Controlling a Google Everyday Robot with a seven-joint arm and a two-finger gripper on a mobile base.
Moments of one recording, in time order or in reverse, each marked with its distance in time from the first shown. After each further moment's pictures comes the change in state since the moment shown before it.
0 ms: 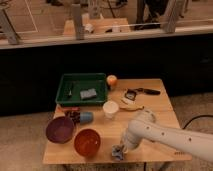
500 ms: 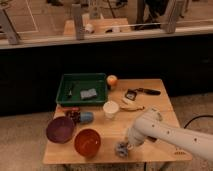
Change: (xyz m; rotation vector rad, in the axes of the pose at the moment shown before) arm 0.043 -0.006 -0.011 0.045 0.027 0.094
